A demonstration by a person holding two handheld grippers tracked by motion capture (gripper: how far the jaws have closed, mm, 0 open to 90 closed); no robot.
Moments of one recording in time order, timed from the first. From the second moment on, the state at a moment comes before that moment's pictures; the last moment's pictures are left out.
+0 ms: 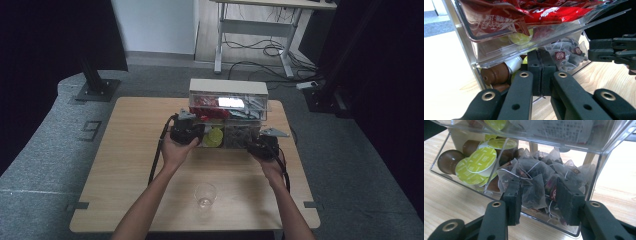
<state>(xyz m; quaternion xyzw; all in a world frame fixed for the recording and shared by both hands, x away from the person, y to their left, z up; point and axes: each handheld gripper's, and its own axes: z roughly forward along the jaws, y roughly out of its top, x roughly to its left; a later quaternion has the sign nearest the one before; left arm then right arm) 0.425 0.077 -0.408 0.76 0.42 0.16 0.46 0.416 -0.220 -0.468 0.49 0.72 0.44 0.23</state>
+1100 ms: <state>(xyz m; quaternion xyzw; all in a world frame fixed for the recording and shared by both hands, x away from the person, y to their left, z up) 0.423 0.072 -0.406 0.77 0.41 0.17 0.45 0.434 -0.221 -0.490 0.51 0.73 0.43 0.17</state>
